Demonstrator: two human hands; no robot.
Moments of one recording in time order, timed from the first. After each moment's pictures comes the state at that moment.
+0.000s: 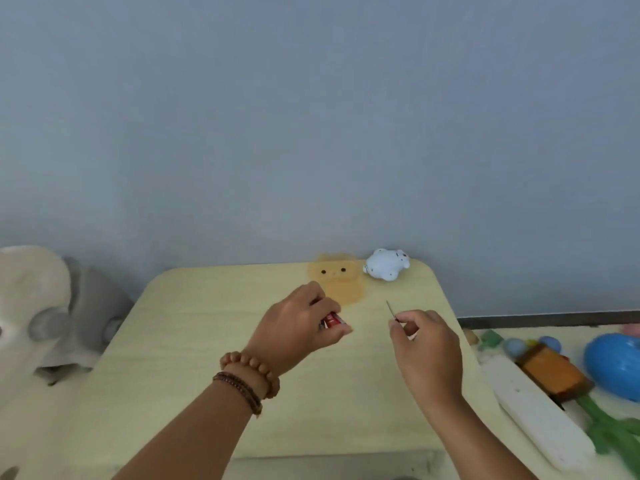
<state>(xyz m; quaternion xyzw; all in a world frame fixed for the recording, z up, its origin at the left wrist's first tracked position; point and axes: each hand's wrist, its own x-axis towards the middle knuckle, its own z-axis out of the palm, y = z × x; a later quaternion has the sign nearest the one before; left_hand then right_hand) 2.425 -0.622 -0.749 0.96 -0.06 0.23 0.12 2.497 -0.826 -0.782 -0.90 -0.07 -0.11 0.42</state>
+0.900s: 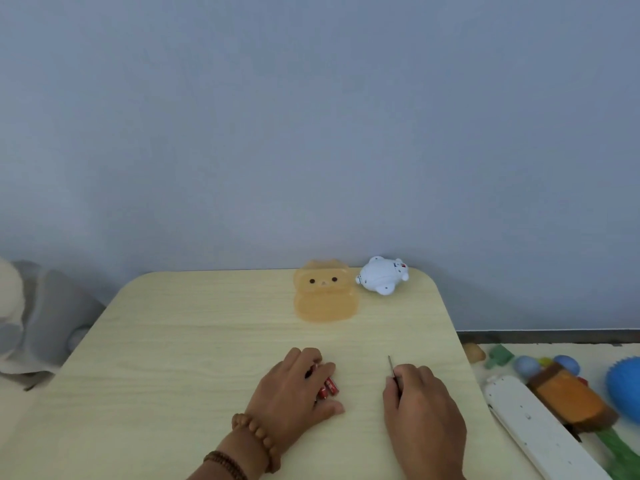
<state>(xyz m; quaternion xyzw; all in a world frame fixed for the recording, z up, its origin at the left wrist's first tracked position) 2.439 -0.642 -0.856 0.99 -0.01 0.13 0.06 2.508 -0.841 -0.855 -0.97 -0.14 -0.10 0.18</state>
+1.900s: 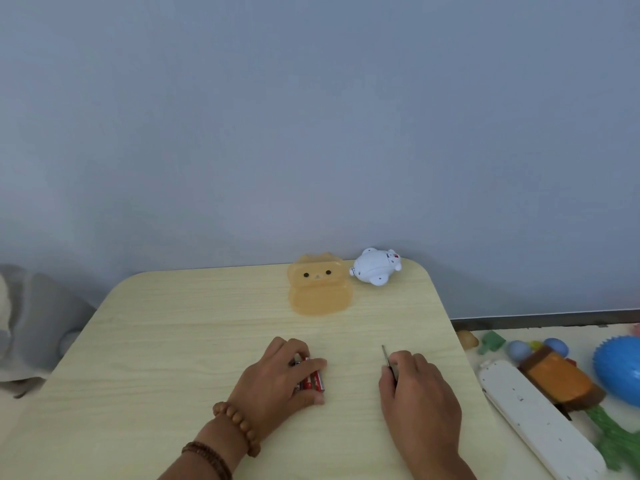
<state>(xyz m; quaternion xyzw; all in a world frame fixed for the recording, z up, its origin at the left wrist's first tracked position) 2.430 -0.618 -0.844 0.99 -0.01 0.04 0.13 2.507 -0.842 -0.856 -0.96 -0.15 -0.13 0.18</state>
